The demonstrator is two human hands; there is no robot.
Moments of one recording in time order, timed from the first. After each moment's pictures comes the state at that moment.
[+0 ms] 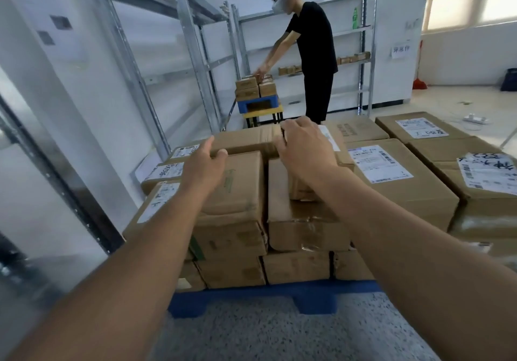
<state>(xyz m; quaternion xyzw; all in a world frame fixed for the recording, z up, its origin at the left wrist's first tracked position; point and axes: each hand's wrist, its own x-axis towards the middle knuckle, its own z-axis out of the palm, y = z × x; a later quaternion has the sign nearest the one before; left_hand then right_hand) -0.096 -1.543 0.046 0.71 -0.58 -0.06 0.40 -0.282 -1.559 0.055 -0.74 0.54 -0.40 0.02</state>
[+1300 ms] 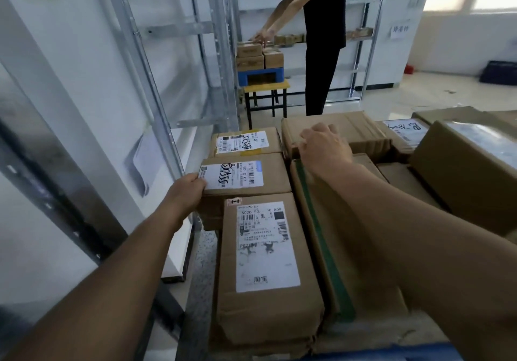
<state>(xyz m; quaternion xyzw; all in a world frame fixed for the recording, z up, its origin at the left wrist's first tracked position) 0.190 -1.677 -0.031 0.71 -0.52 -0.32 0.36 -0.060 -1.725 0.005 -0.72 0.66 -0.22 -0.02</state>
